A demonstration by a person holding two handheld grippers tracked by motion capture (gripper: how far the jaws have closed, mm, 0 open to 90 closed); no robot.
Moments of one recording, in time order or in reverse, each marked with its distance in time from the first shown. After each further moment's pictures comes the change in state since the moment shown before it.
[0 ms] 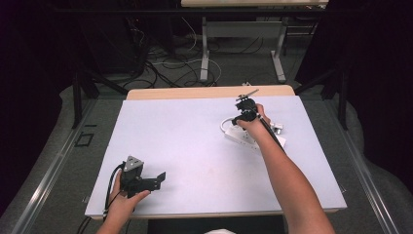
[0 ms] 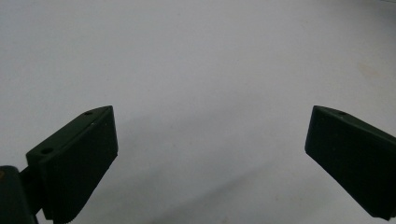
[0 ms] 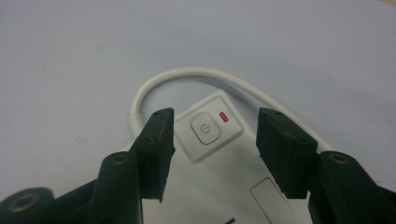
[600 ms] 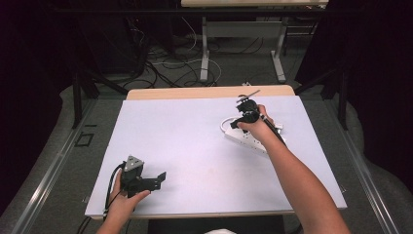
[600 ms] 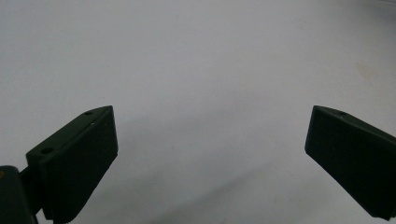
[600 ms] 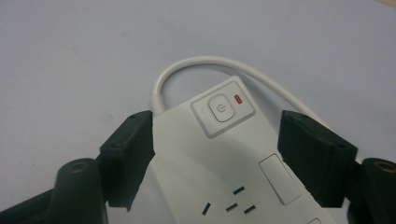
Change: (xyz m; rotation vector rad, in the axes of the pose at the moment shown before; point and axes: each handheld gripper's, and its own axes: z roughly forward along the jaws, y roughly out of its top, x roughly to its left) left arm 0.000 0.000 0.001 -0.005 0.009 0.008; right arm 0.007 -0.006 -0.020 -0.012 0.015 -0.044
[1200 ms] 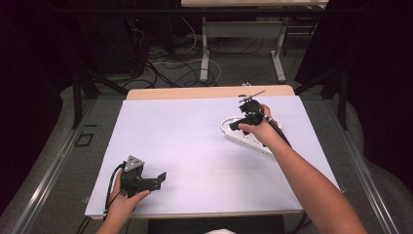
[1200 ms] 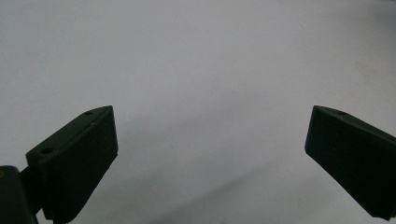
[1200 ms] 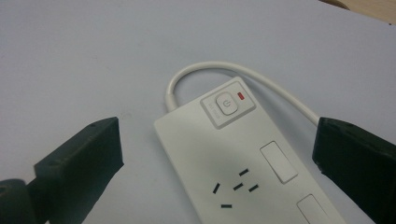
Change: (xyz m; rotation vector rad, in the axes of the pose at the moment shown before) left arm 0.000 0.000 0.000 -0.003 -0.003 0.004; right arm 0.007 -0.007 -0.024 -0.046 0.004 -0.002
